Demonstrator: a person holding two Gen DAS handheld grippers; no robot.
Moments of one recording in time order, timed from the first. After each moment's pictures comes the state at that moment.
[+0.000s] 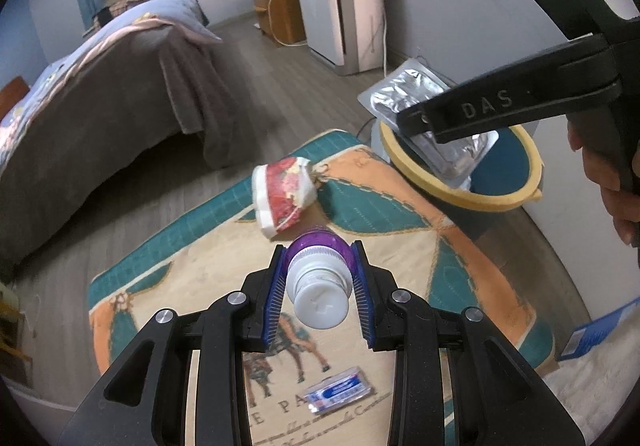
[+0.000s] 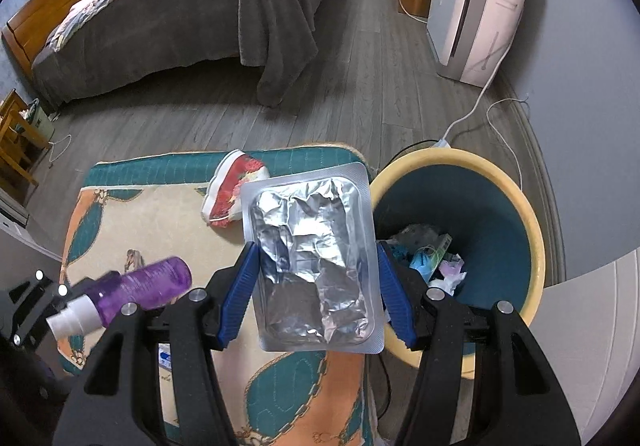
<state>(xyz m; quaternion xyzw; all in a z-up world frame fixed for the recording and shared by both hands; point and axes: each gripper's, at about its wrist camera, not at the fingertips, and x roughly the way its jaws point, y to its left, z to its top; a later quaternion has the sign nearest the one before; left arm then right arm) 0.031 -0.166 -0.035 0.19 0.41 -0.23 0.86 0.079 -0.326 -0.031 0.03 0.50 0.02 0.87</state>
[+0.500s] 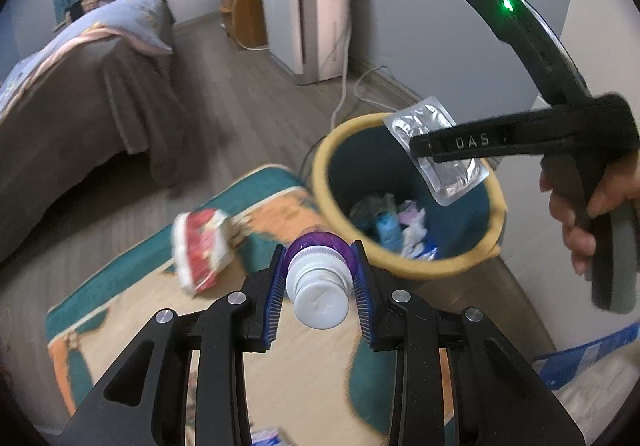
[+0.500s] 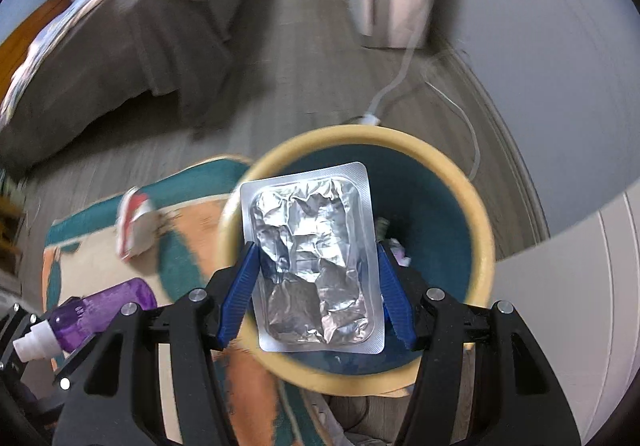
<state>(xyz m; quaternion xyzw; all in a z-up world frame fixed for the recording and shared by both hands) 0.059 -0.246 -0.031 0.16 0.42 -0.29 0.85 0.086 -0.455 -0.061 0.12 0.51 -0.08 0.85</state>
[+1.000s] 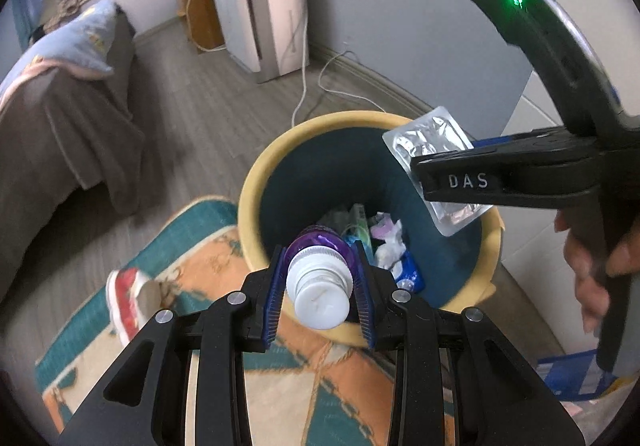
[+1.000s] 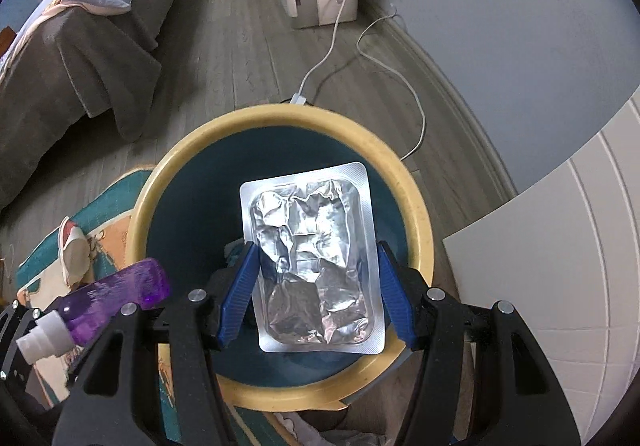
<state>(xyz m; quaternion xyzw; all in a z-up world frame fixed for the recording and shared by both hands) 0.081 -0.332 -0.066 0.21 0.42 -0.33 0.82 0.078 -0.500 -0.087 0.15 0.52 -0.17 0.82</state>
